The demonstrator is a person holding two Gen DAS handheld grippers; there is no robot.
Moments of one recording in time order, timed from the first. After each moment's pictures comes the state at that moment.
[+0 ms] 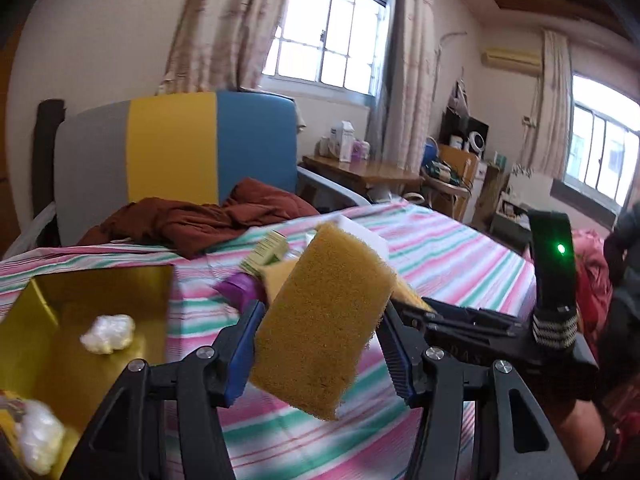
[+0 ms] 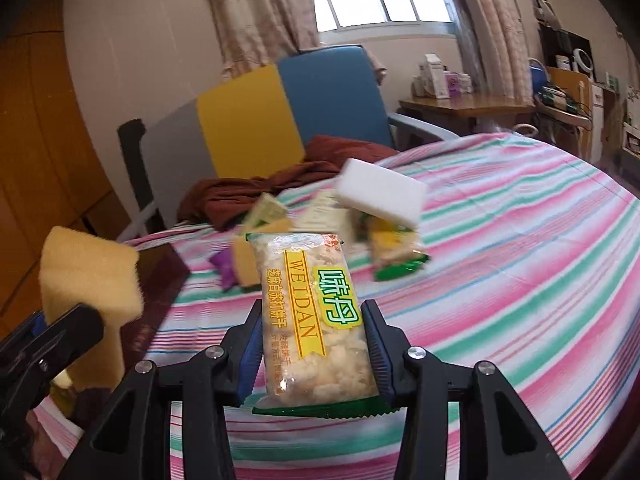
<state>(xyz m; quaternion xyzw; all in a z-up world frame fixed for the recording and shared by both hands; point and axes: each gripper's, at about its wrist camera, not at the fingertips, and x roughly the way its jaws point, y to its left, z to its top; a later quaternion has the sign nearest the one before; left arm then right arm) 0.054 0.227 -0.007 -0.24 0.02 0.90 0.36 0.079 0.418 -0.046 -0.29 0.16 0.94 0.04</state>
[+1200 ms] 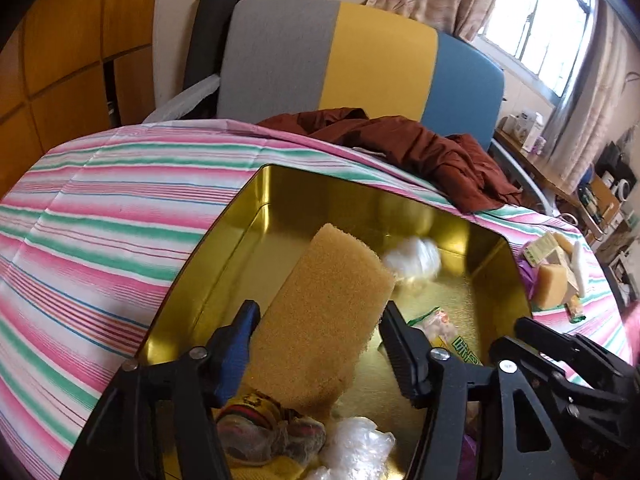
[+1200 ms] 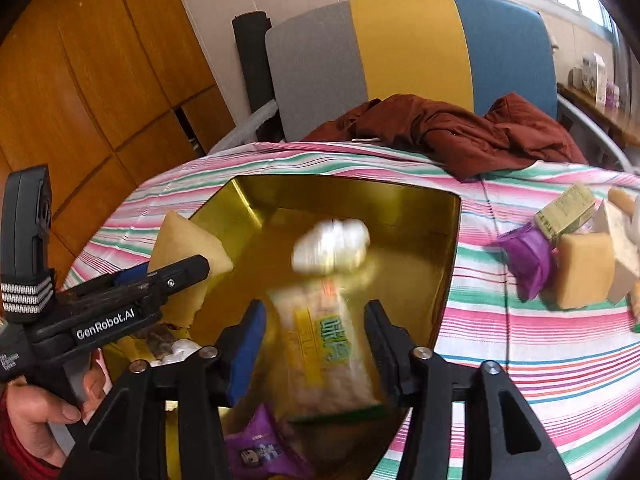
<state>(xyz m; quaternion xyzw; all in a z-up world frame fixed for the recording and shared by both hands) -0.096 0.020 -0.056 -0.42 -0.05 0.90 0.10 -0.050 0.194 -0.048 -0.40 0.07 0.90 -0.14</state>
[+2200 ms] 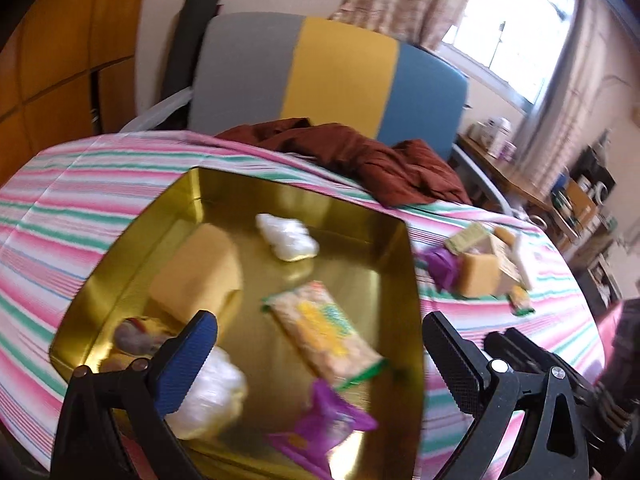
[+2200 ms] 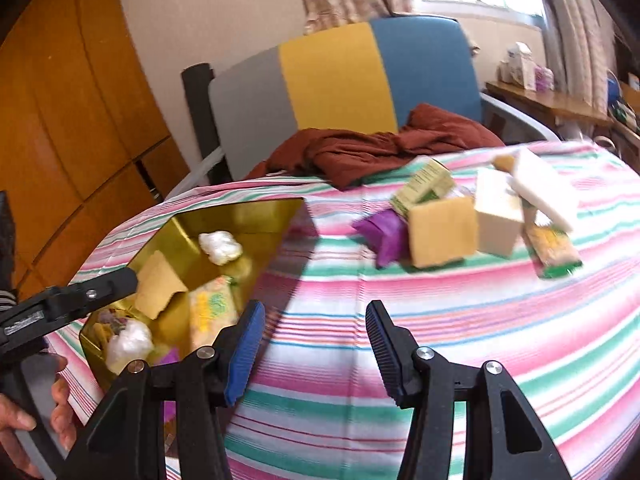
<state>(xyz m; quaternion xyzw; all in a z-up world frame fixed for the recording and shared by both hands) -0.023 0.098 -0.019 -0.39 -0.06 0.91 0.15 0.026 0.304 -0.045 -0.35 0.13 0.93 -0.06</state>
